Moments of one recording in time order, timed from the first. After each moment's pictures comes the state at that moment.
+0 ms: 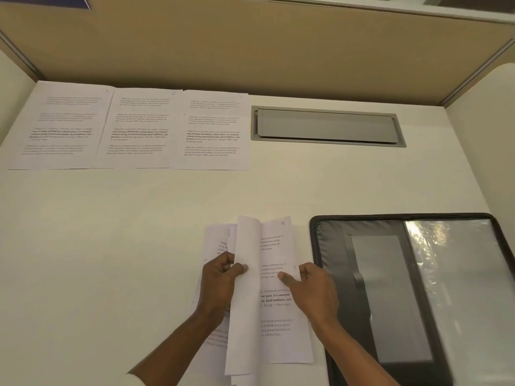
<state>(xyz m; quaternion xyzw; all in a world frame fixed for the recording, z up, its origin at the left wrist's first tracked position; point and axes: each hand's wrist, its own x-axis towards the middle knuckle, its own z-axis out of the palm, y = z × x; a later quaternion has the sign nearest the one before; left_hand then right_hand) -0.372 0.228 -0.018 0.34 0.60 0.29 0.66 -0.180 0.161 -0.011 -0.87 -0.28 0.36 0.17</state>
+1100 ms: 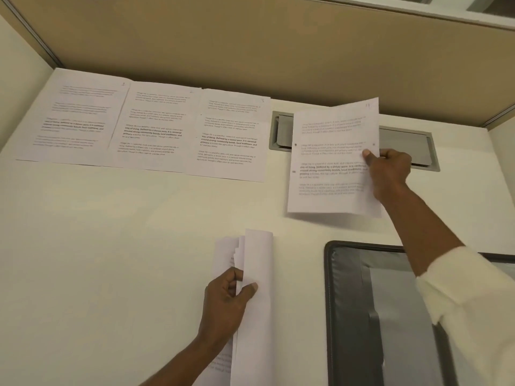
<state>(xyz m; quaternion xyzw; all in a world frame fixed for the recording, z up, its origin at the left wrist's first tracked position) -0.362 0.234 -0.011 0.41 0.62 0.29 0.60 0.023 0.435 0.018 -0.84 -0.22 0.25 0.42</state>
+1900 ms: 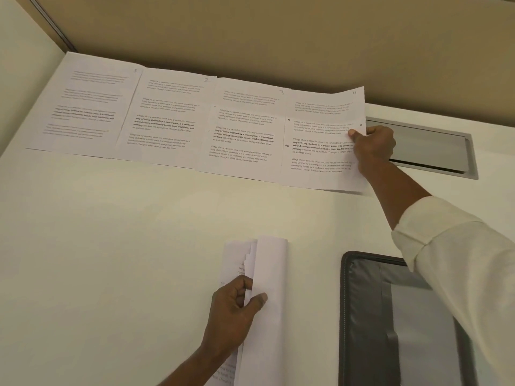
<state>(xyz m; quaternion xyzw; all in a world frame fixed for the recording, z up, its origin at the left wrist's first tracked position) -0.363 0.243 -0.014 0.43 0.63 0.25 0.60 -0.019 0.534 -0.022 -0.88 -0.26 0.21 0.35</state>
